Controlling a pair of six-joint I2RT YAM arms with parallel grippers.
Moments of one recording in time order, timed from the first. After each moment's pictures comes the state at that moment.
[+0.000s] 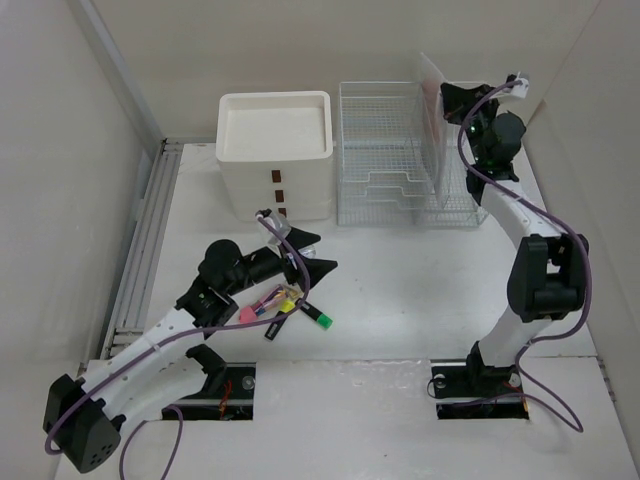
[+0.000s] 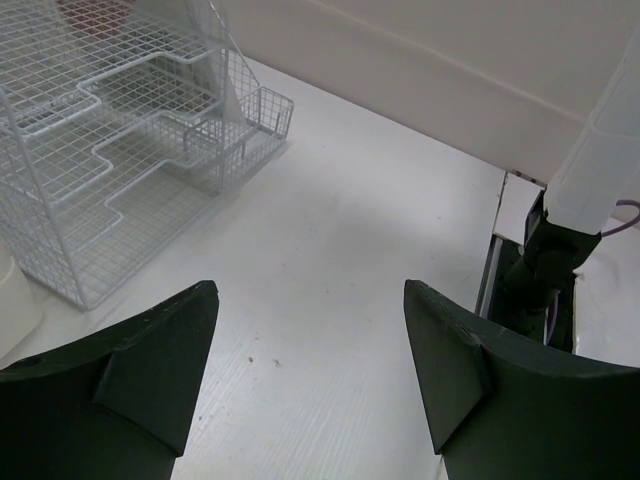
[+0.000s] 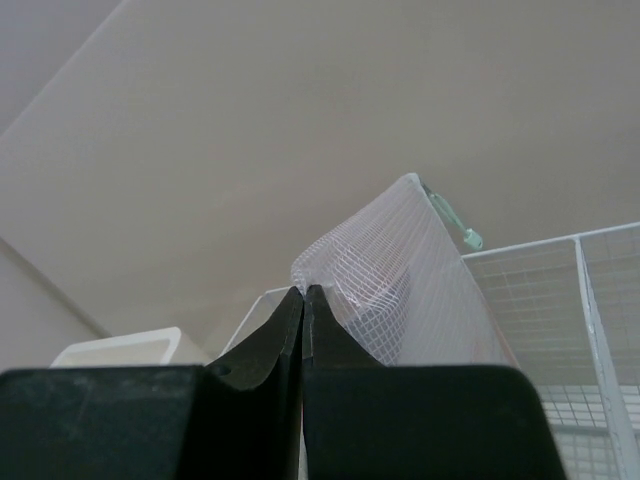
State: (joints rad) left arm -0.68 0.80 0.54 0.33 0.44 -0.24; right arm 0.04 1.71 1.36 0.71 -0.18 0.59
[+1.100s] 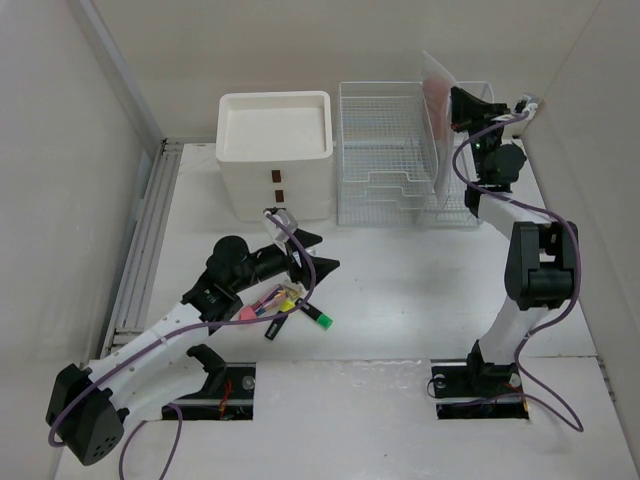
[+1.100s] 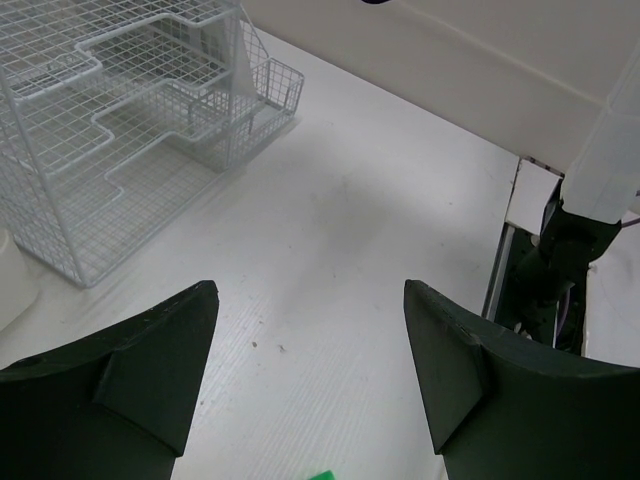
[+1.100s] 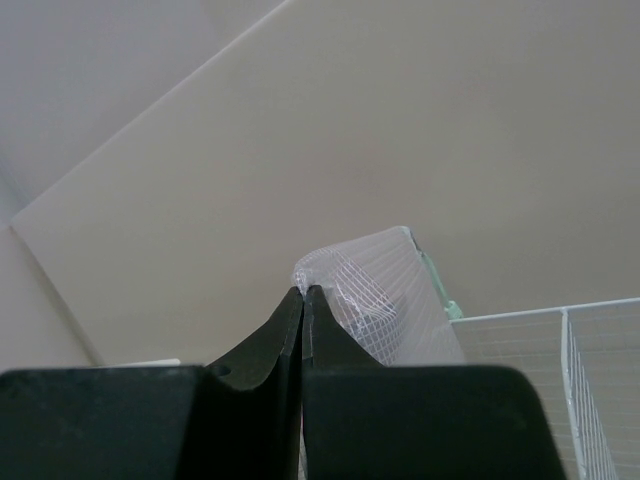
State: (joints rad) left arm -0.68 0.86 0.54 0.33 0.43 -0.24; right arm -0.01 1.80 1.20 1.25 -0.21 0.63
